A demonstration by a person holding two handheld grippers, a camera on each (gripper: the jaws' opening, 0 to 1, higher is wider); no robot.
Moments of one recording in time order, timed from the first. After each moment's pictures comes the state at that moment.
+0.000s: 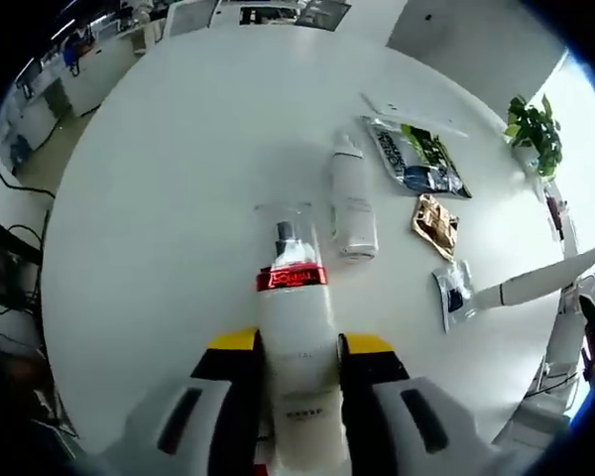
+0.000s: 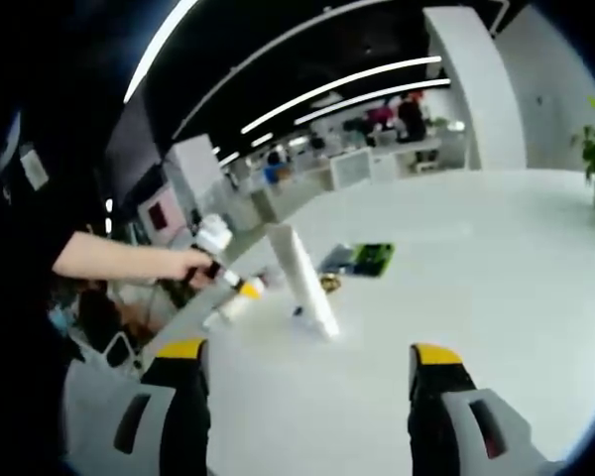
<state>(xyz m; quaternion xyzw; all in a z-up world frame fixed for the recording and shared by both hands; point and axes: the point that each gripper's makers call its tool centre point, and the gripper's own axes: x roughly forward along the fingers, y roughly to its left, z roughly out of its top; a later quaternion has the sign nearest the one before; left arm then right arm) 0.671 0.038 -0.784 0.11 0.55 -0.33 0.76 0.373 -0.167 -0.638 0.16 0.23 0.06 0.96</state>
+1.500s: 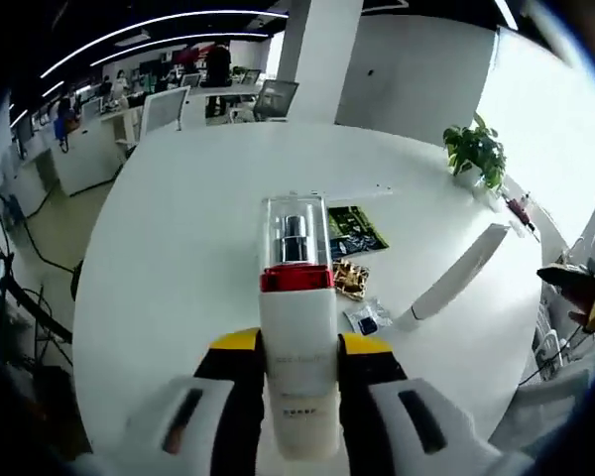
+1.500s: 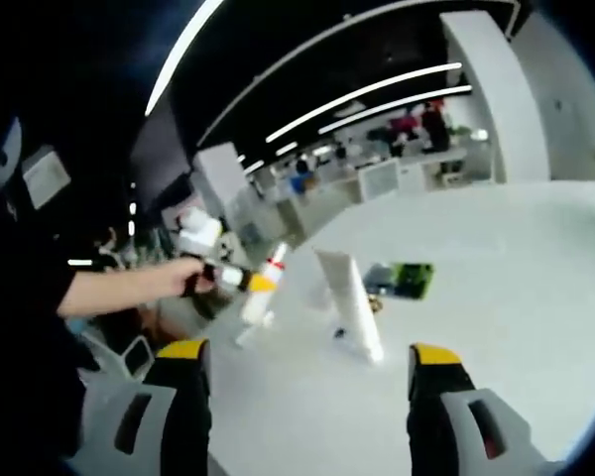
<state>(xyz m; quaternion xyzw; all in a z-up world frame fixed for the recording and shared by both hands) 0.627 0.014 -0.662 0.10 0.36 -0.43 0.82 0.400 -0.120 -0.600 0.17 0.20 0.12 0.96</state>
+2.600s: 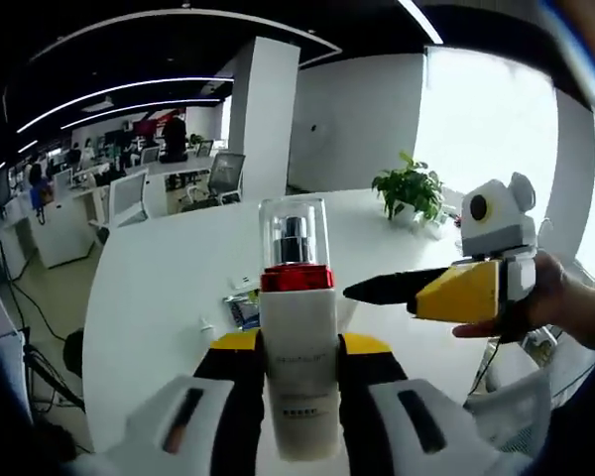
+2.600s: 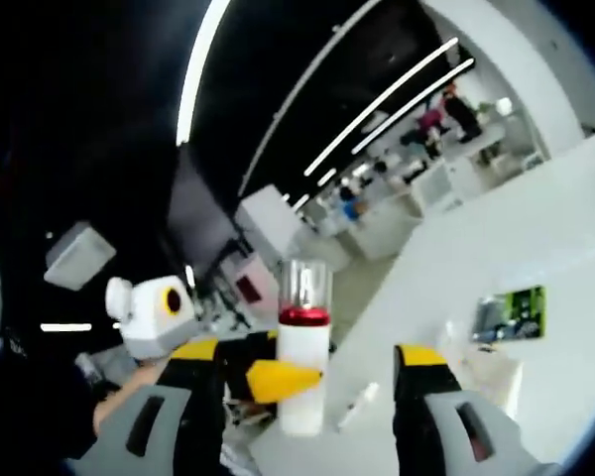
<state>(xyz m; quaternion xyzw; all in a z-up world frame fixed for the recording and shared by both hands) 0.524 -0.014 -0.522 0.08 0.22 -0.52 0.82 0.512 -0.035 -0.506 0.31 0.12 0.21 0.92</state>
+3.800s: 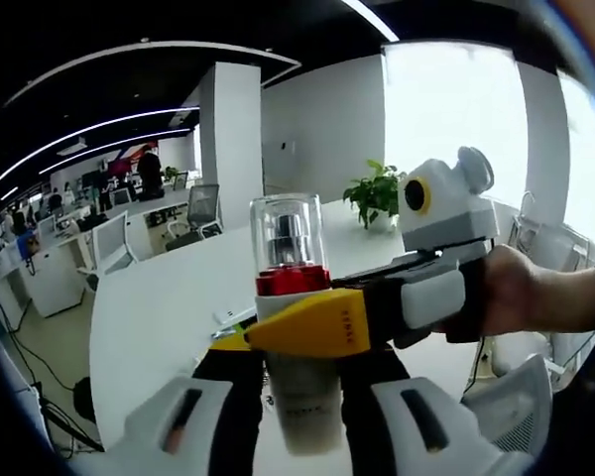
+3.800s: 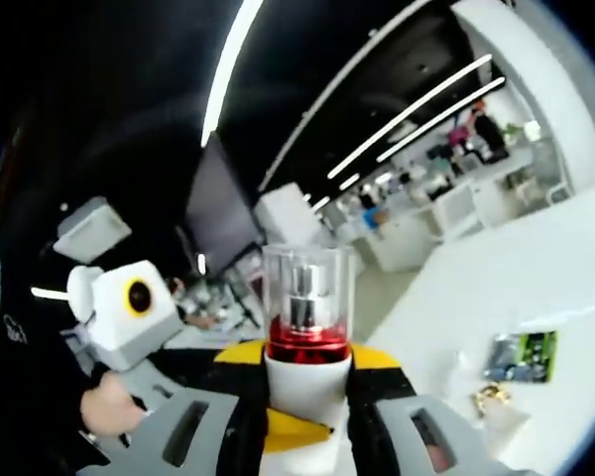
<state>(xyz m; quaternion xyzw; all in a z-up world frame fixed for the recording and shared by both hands) 0.498 -0.035 -0.485 0.12 0.15 -0.57 0.80 0.516 -0.018 -0.470 0.23 0.09 0.26 0.93</state>
